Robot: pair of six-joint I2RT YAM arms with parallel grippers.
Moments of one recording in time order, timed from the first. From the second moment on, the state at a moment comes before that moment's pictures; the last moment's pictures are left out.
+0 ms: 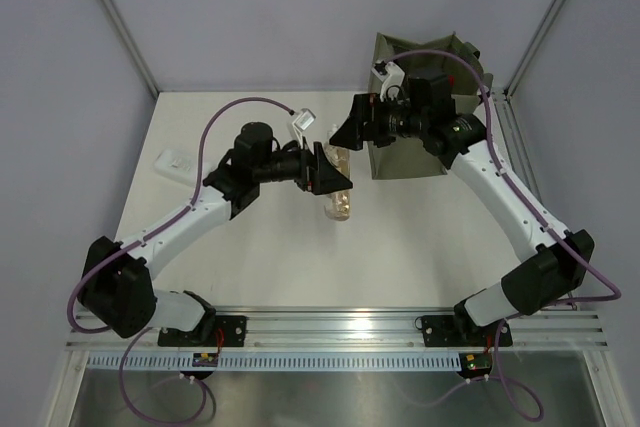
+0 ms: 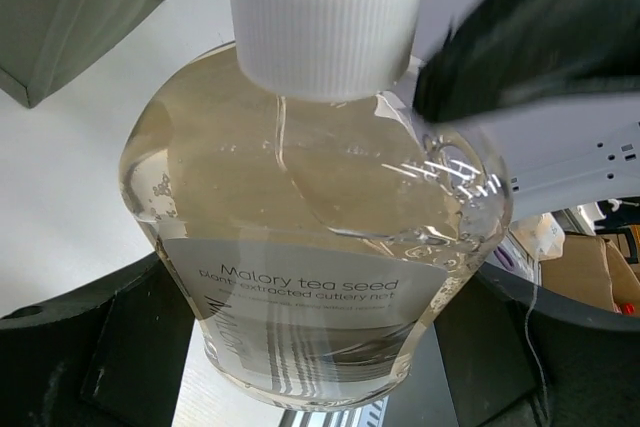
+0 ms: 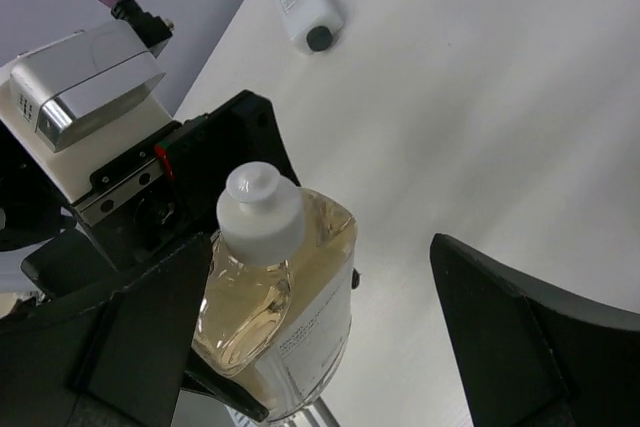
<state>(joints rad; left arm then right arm) -0.58 1.34 1.01 0.10 0.71 -0.60 0.46 1.49 1.57 -0.52 -0.54 0.35</state>
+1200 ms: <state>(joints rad) -0.59 1.40 1.07 0.10 0.67 -0.58 0.41 1.55 1.48 -0.46 -0.78 0.50</state>
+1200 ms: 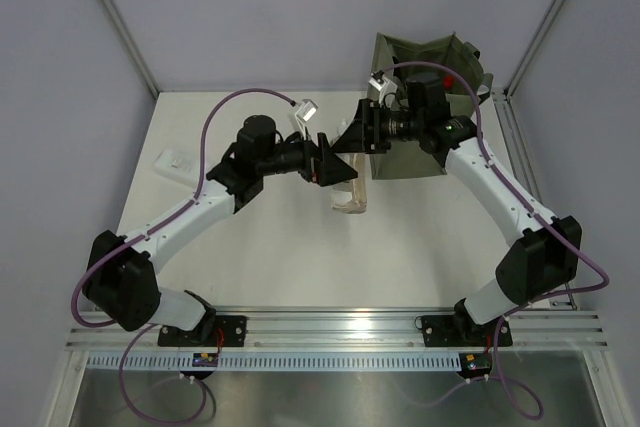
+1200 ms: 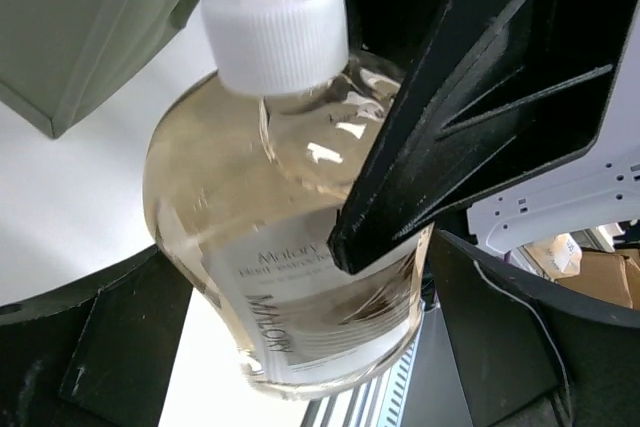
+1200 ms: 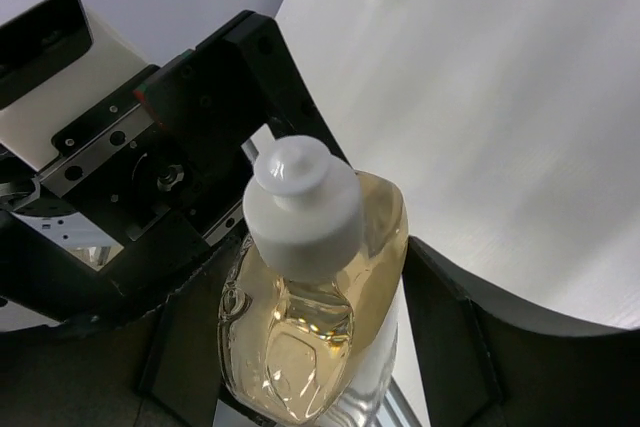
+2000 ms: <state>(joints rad) -0.57 1.30 1.07 0.09 0.69 -0.55 0.28 1.56 1.54 -0.30 -0.98 0.75</state>
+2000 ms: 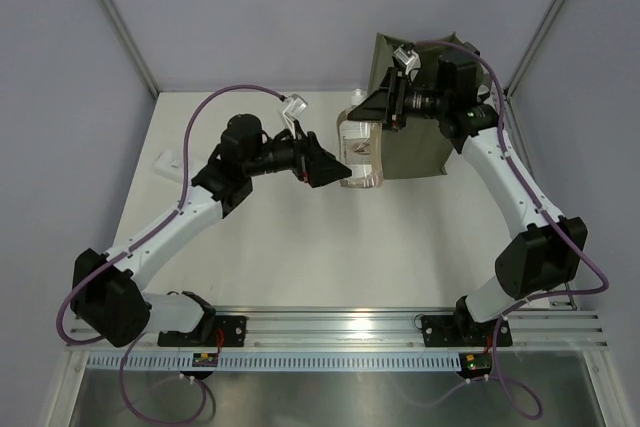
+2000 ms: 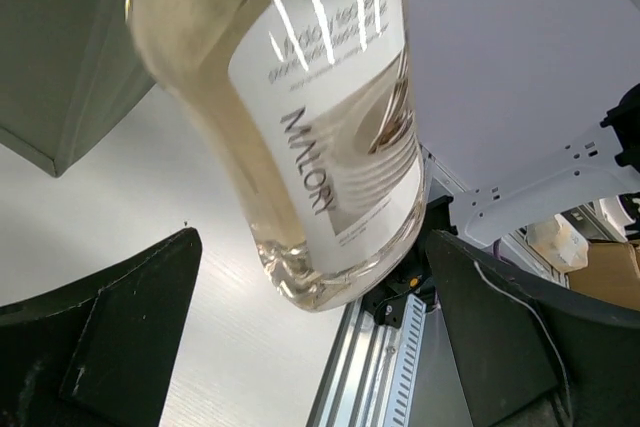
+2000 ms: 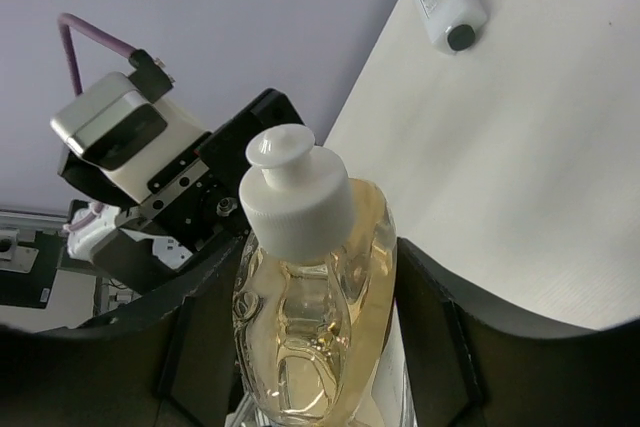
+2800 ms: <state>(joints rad) -0.40 0.89 0.87 -0.17 0.61 -0.47 -0.11 2.06 2.22 -0.10 -1.01 1.05</state>
